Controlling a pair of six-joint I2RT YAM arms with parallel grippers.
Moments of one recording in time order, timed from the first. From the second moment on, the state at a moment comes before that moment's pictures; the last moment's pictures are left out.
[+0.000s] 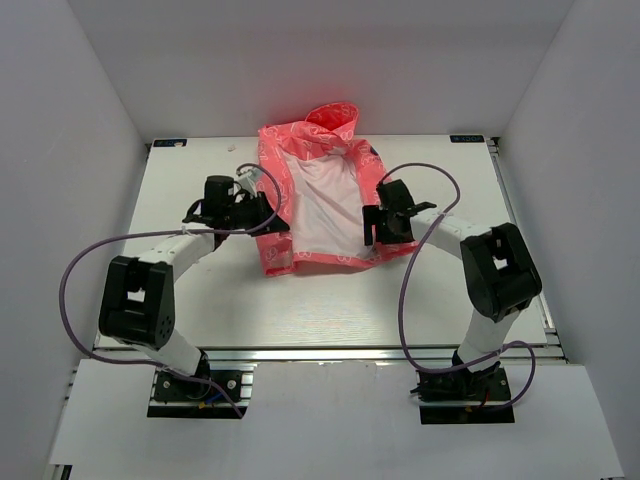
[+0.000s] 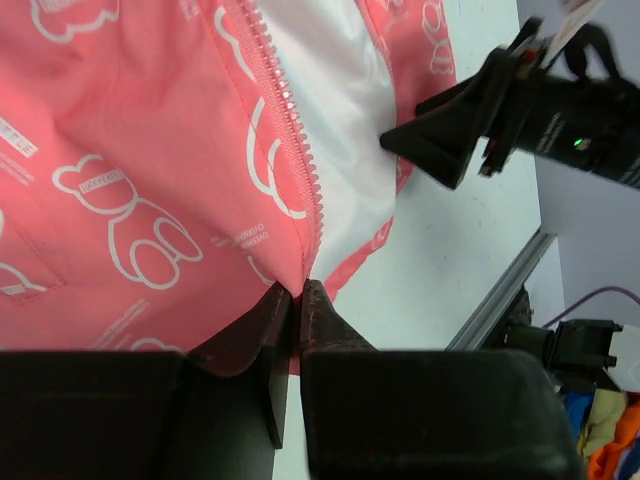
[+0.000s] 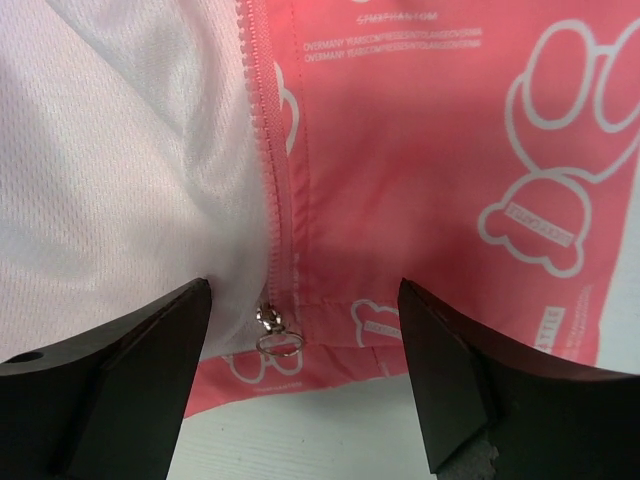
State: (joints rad) left arm -0.21 1.58 0.94 0.01 0.68 -0.45; right arm 0.46 1.79 1.13 -0.33 0.08 0.28
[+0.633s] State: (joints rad) left arm -0.26 1.38 1.24 -0.34 0.59 -0.39; right arm 0.46 1.82 1.11 -0.31 0.08 0.31
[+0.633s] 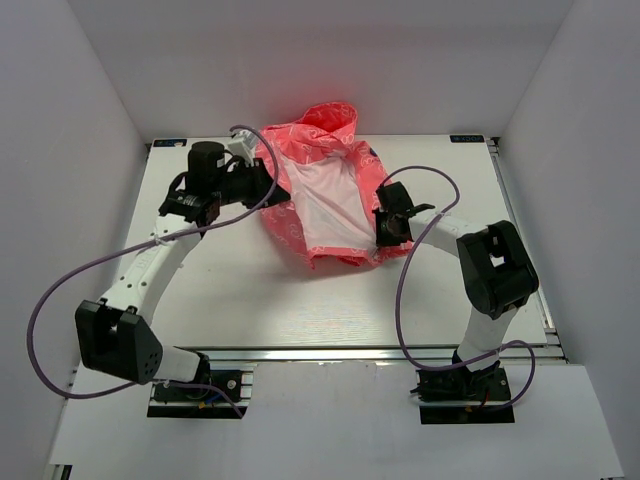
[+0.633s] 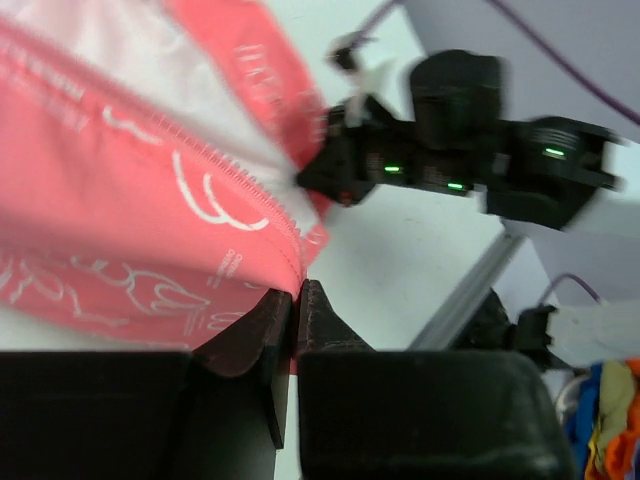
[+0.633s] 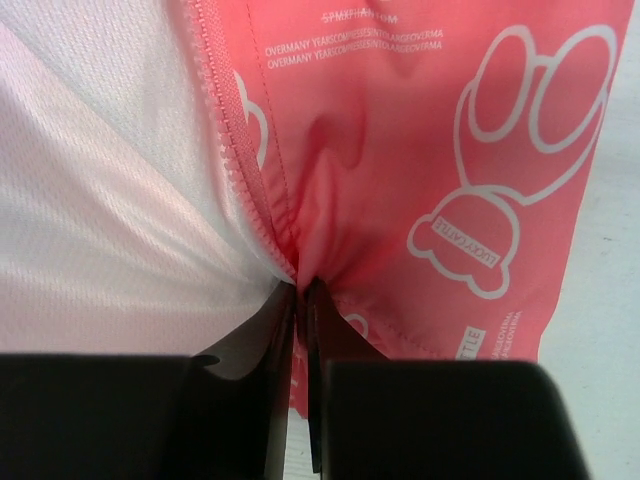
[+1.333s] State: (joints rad) left arm -0.62 2.06 1.25 -0.21 0.74 -0.42; right arm 0.45 1.79 1.08 -0.28 0.00 0.32
